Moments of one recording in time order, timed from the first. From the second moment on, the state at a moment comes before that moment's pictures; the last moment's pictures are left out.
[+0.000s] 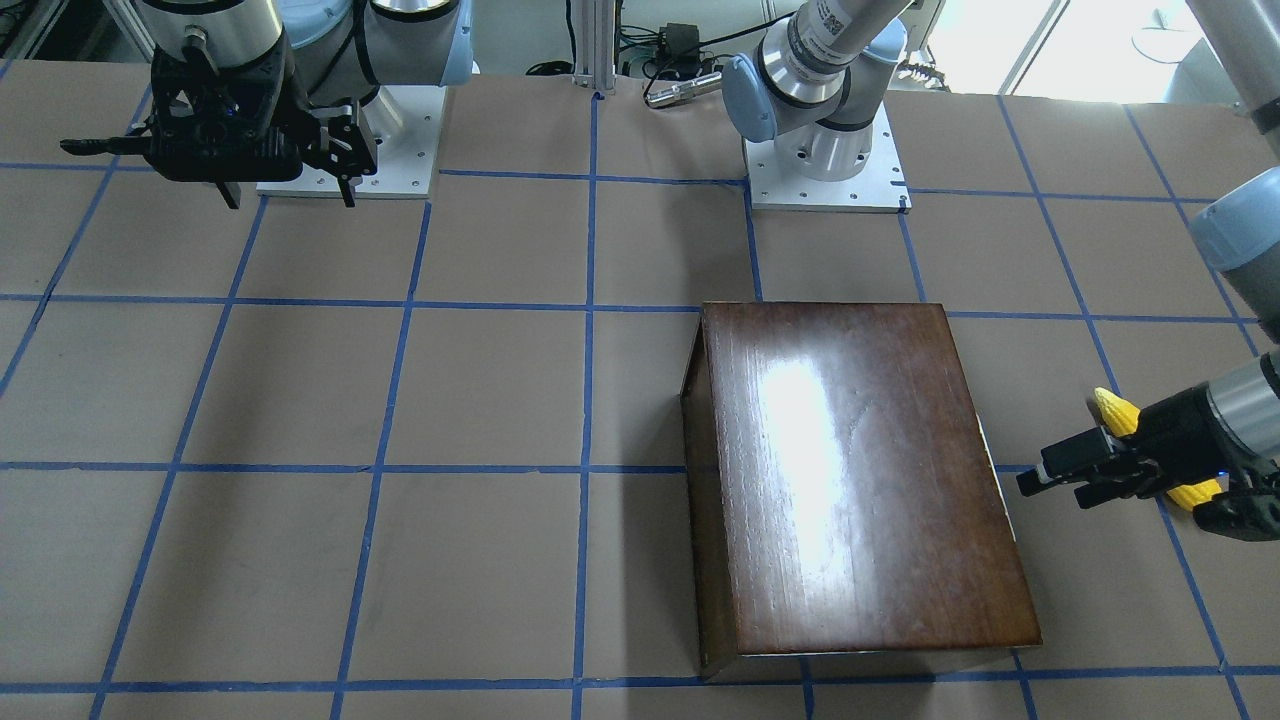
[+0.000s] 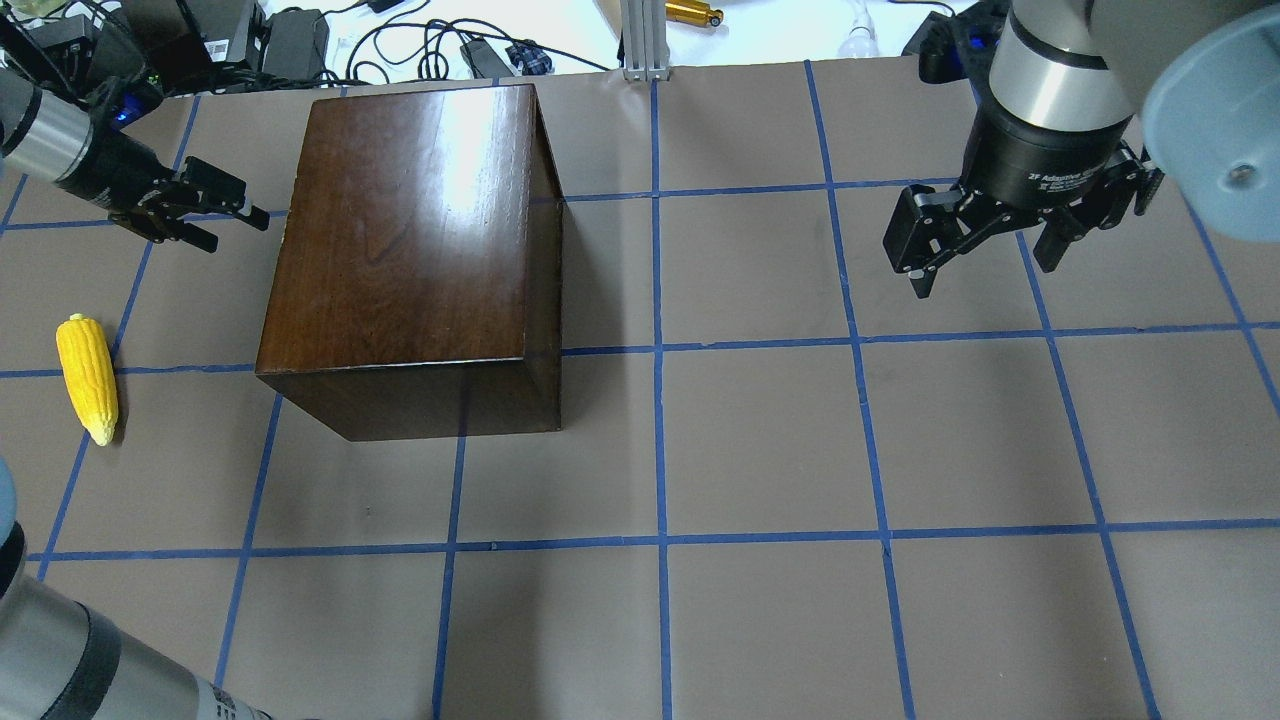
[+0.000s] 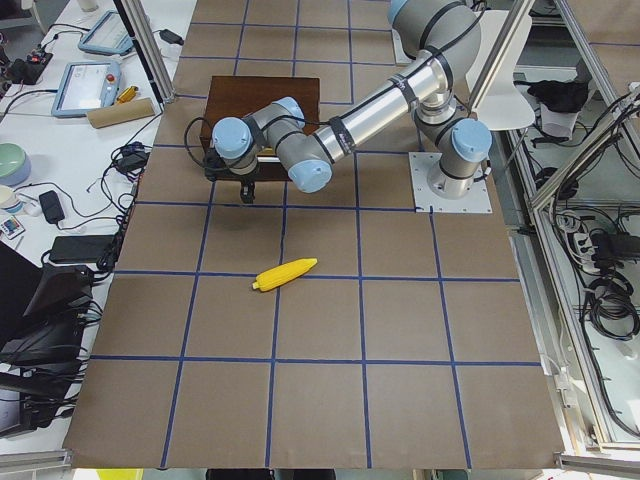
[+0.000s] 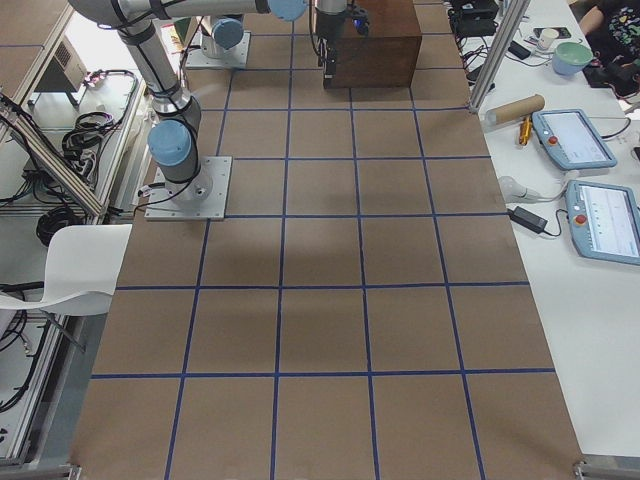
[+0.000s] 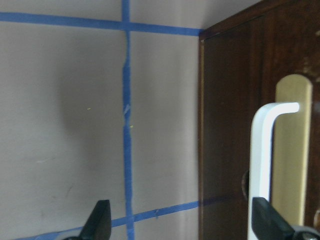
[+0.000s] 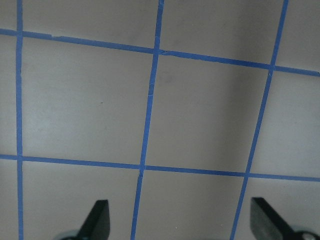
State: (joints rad) left arm -1.06 -2.00 -1.50 -1.39 1.16 0.55; right arm 1.61 -1.64 1.59 -1.46 -1.68 -0.08
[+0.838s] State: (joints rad) left arm -1.08 -2.03 -1.53 -1.39 1.13 0.55; right arm 1.61 -1.64 1.59 -1.46 -1.68 -0.08
